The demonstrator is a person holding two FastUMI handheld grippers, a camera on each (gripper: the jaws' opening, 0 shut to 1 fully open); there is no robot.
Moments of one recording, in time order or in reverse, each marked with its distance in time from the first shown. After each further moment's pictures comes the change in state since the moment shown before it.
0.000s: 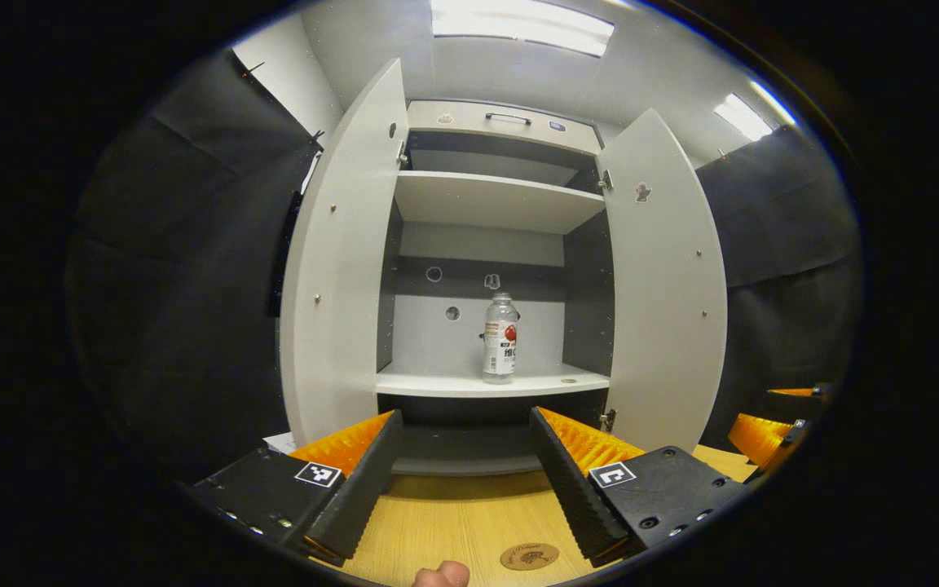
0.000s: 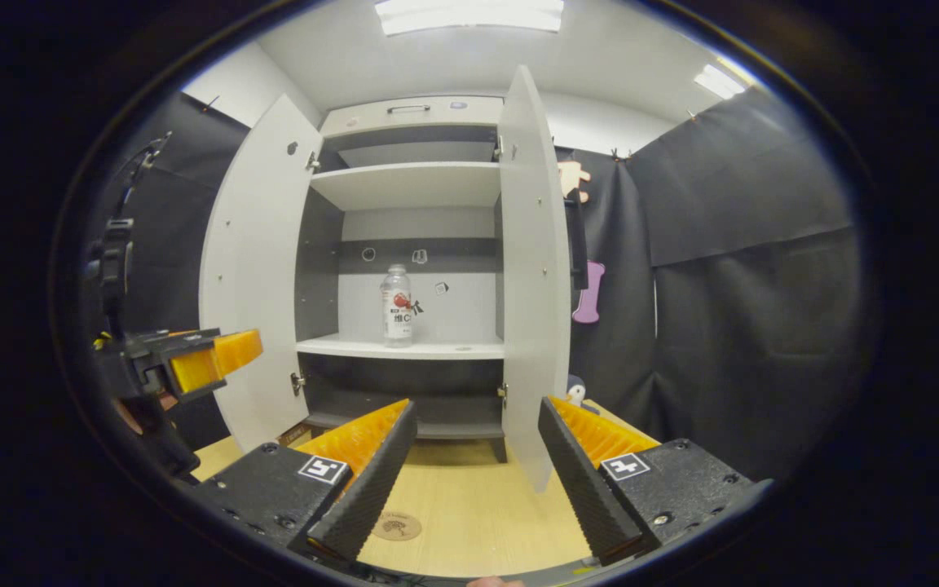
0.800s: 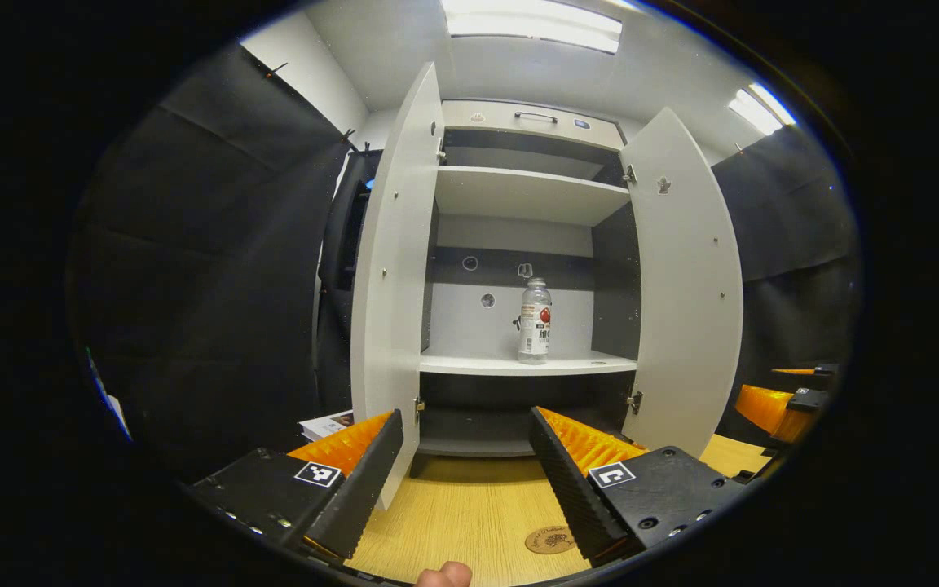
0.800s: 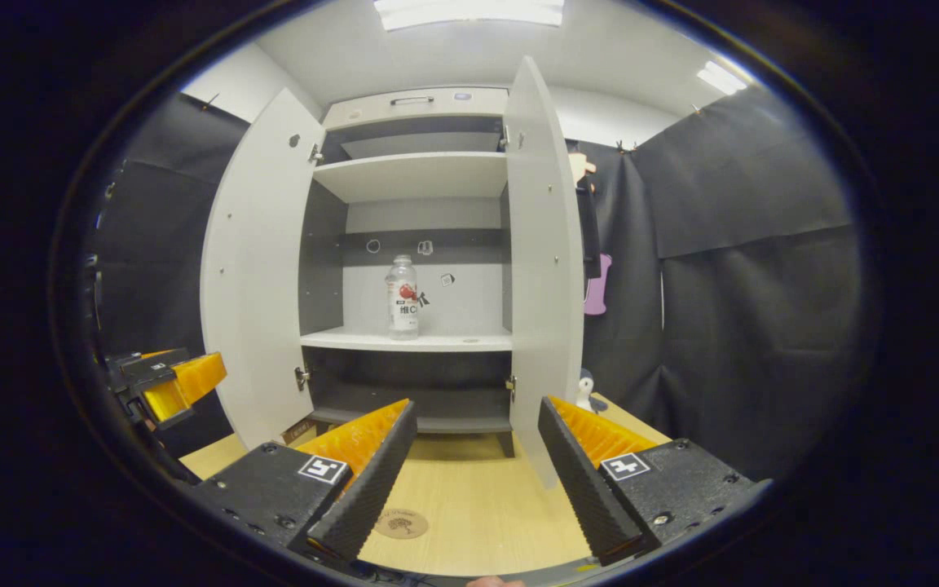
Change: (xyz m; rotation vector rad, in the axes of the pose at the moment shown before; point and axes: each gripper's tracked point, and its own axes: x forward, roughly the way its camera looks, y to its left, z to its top) left arm -0.054 0.038 -0.032 0.016 0.027 0.122; right arm 0.008 0.009 -0.007 0.002 0.028 0.022
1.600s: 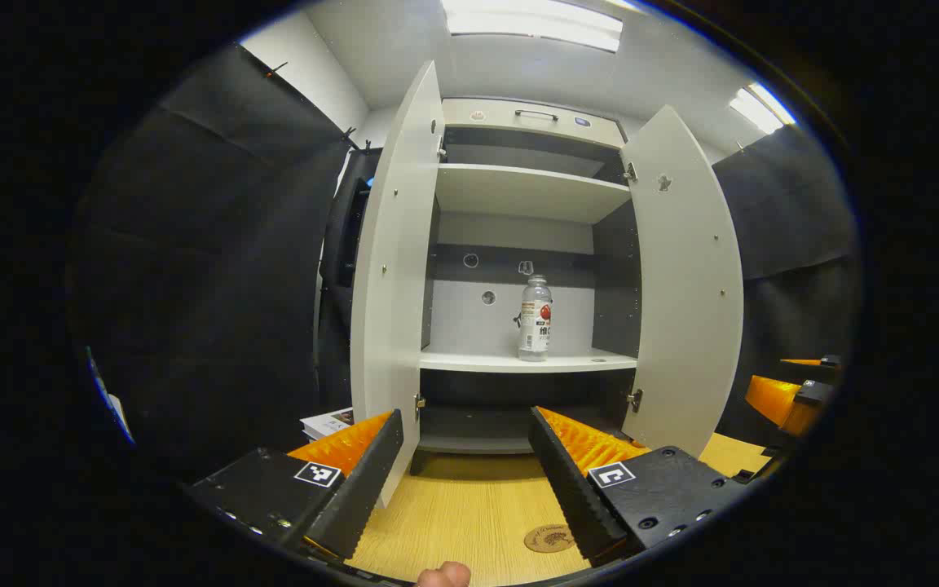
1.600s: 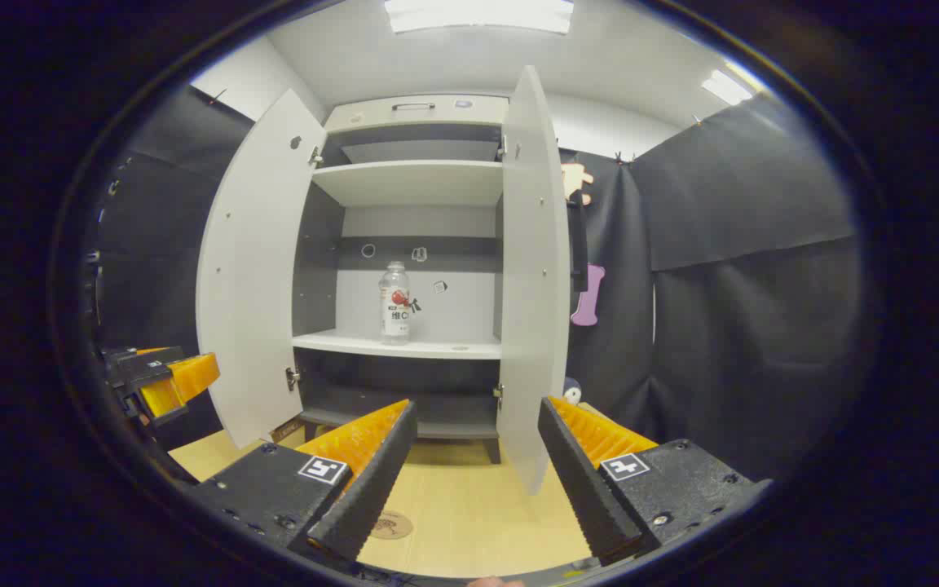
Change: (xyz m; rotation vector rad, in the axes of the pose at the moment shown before) left arm -0.003 0.004 -0.001 -0.018 0.008 0.017; right arm -0.002 -0.006 0.001 -0.038 -0.009 -0.009
